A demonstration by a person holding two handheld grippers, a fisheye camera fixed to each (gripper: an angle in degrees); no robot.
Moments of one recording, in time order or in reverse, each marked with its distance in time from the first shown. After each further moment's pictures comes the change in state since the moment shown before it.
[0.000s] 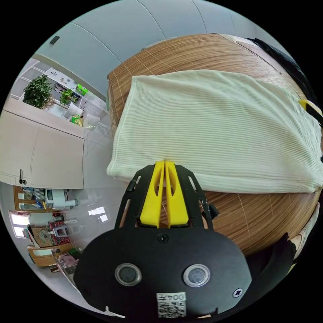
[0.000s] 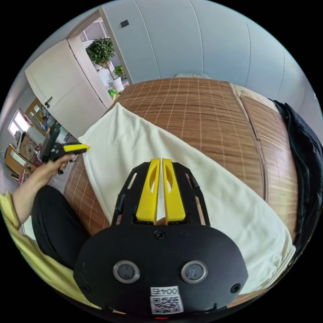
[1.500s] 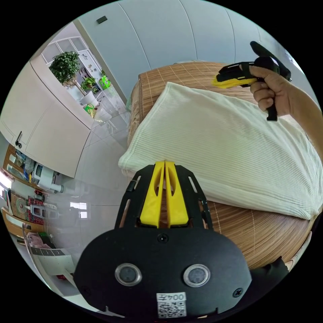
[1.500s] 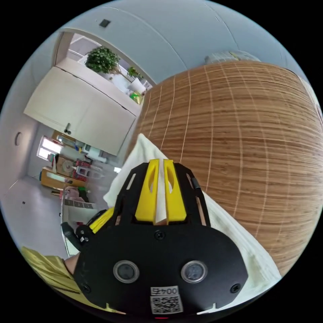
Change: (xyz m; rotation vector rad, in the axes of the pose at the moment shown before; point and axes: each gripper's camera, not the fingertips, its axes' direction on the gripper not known) left arm -0.114 0.037 -0.063 0.169 0.032 -0.251; right arm -0.017 -0.222 0.094 -0.097 -0.412 0.118
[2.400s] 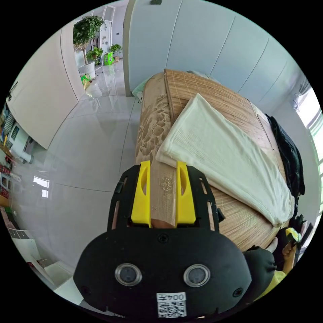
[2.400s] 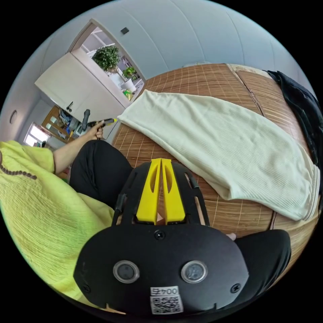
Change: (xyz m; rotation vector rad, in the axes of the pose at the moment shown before) left arm -0.247 -0.033 -0.026 -0.039 0.349 -0.248; right arm -0.046 0.453 -0.195 0.078 0.192 -0.024
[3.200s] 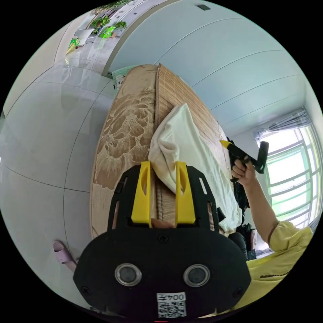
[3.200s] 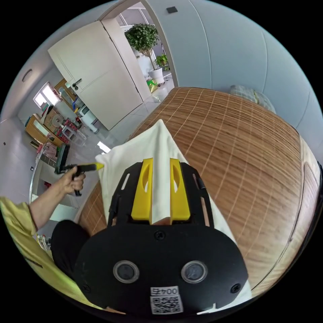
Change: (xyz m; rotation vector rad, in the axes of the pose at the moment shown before) left arm -0.126 -0.058 0.029 0.011 0.505 -0.164; right arm -0.073 -0.337 0.211 -0.071 -0.009 -0.361
